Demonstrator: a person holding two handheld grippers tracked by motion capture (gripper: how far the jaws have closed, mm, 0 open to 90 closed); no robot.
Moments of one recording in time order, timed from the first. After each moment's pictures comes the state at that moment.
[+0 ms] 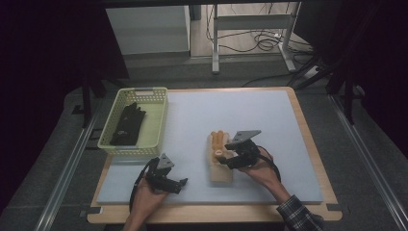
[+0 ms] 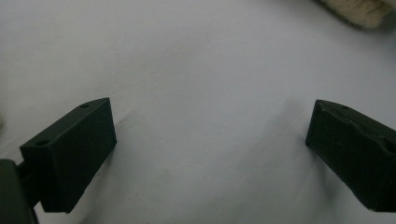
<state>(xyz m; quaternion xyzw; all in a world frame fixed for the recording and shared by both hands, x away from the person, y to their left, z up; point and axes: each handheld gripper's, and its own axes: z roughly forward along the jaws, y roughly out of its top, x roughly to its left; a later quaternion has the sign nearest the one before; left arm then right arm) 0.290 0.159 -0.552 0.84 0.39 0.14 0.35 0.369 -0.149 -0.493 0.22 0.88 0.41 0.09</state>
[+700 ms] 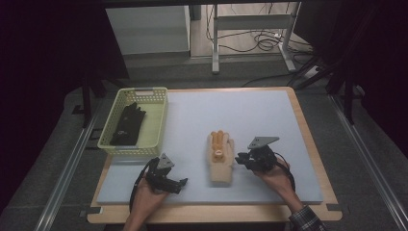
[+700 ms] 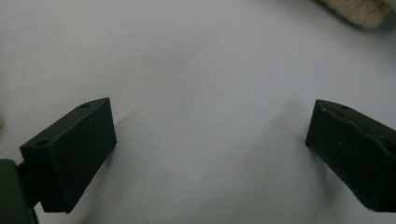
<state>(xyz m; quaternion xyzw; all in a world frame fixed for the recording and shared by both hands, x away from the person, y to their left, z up) 0.290 0.159 -0.552 0.84 0.39 0.14 0.35 0.359 -0.195 -0.502 0.27 0.87 0.39 0.11</state>
